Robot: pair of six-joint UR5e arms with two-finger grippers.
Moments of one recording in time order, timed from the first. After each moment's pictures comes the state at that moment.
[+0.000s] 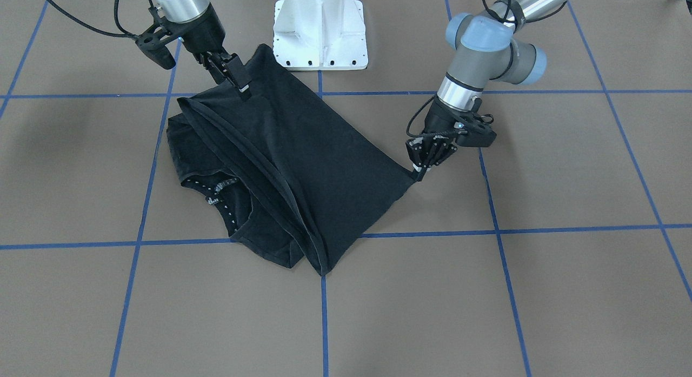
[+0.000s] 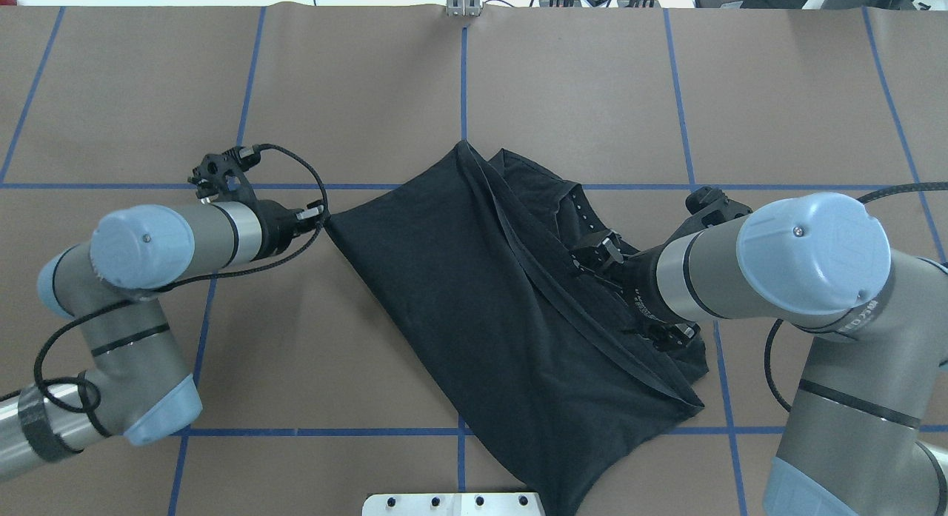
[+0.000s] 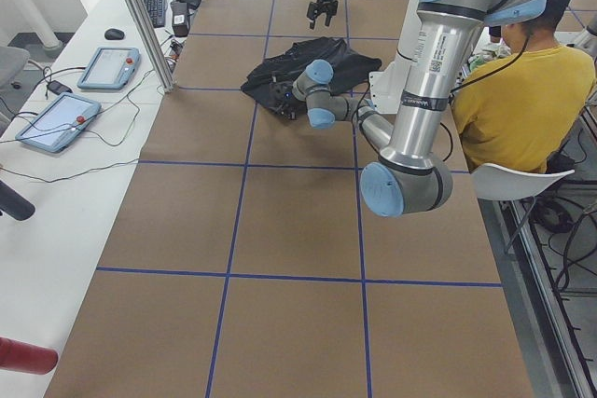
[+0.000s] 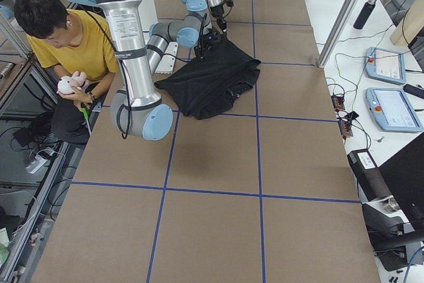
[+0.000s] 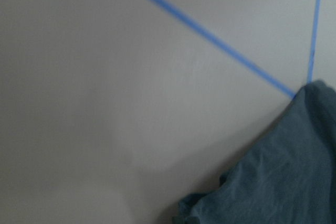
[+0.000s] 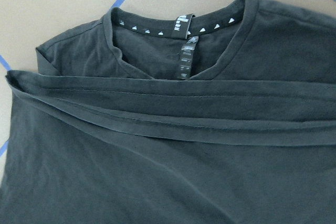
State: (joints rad) left arm -0.61 -1.93 -1.66 -2.29 -1.58 -1.52; right arm 0.49 -1.28 2.21 -1.52 1.81 2.08
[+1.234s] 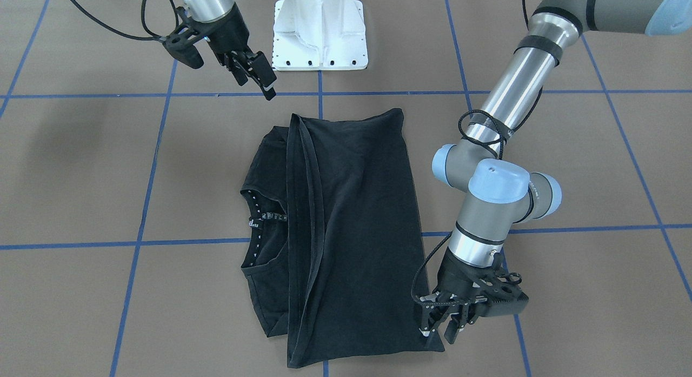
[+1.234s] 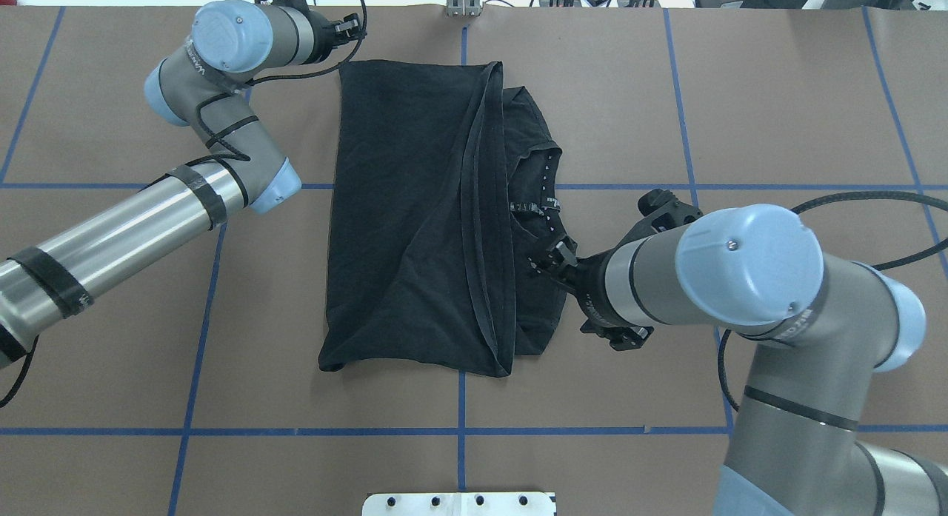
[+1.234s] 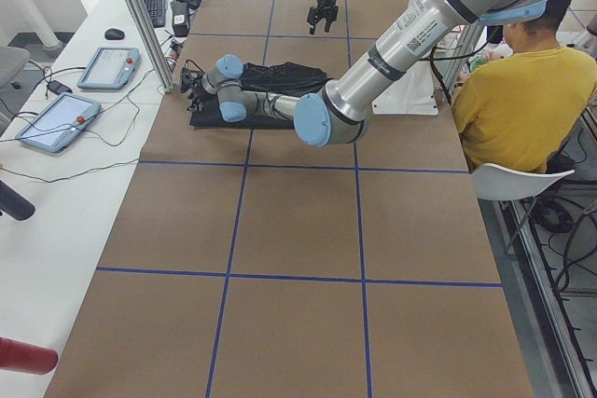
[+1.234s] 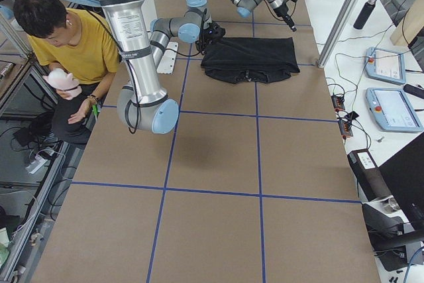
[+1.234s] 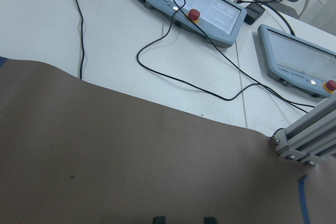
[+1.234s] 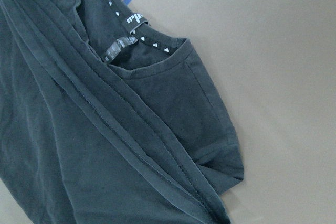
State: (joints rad) left arm -0.85 -2.42 -0.87 -2.66 -1.62 -1.31; right arm 0.43 -1.16 2.13 -1.52 1.75 2.05
